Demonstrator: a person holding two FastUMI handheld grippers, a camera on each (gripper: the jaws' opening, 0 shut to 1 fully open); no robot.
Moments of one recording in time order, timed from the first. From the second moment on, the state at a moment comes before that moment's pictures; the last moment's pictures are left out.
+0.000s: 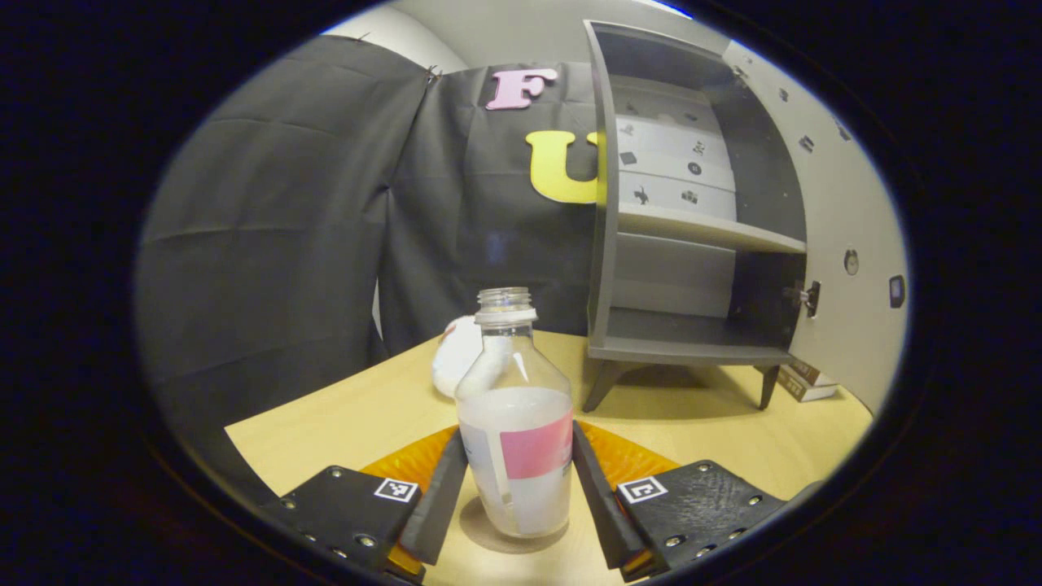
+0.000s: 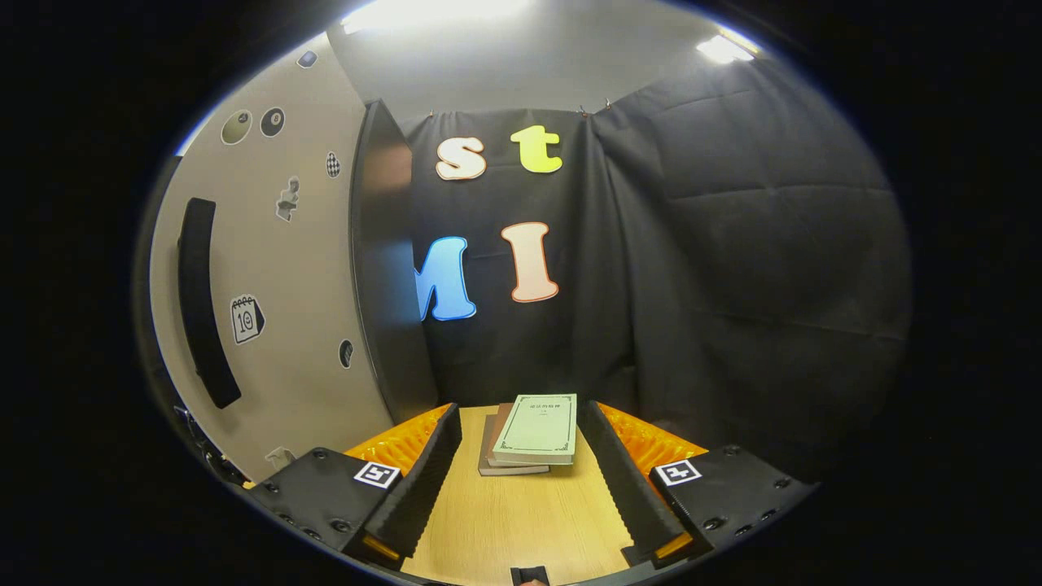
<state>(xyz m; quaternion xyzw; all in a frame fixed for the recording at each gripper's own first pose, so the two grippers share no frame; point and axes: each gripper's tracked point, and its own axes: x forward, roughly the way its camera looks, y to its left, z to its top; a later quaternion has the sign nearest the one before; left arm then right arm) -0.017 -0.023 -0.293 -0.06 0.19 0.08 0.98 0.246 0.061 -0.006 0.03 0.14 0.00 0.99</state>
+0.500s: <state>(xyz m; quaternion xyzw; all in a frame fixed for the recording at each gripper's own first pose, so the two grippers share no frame) -0.019 -0.030 -0.324 -0.06 0.21 0.10 0.97 0.255 0.073 -0.012 0.02 0.15 0.01 0.99</state>
